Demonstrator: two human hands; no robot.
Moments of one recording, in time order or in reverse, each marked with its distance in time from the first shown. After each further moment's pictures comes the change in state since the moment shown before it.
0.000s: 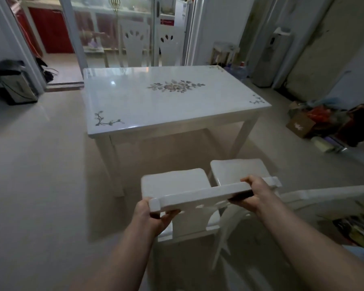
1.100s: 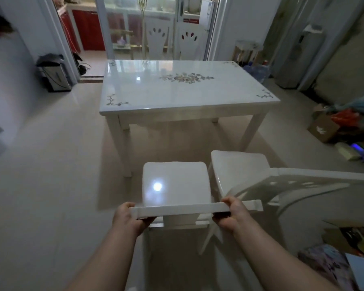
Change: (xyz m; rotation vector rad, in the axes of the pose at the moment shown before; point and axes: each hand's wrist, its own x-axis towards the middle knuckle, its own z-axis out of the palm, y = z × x) left_hand -0.041 -0.142 -0.061 -0.166 0.169 0.186; right_hand -0.008 0.083 -0.132 0.040 -0.131 0.233
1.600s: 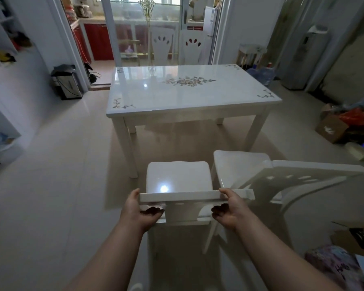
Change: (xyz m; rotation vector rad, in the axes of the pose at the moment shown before) left_hand -0.043 -0.042 -0.002 0.003 -0.150 0.015; right_hand -0.018 0.004 -0.034 -0.138 -0.095 -0.044
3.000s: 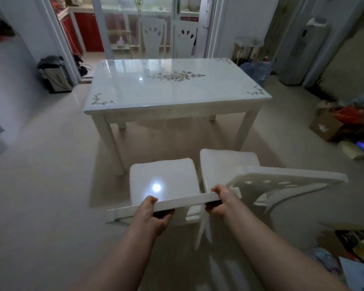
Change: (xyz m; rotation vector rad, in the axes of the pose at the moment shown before) left_hand 0.020 -0.101 0.094 -0.029 0.068 -0.070; right_hand 0.042 -0.086 -0.042 -0.034 0.094 0.054
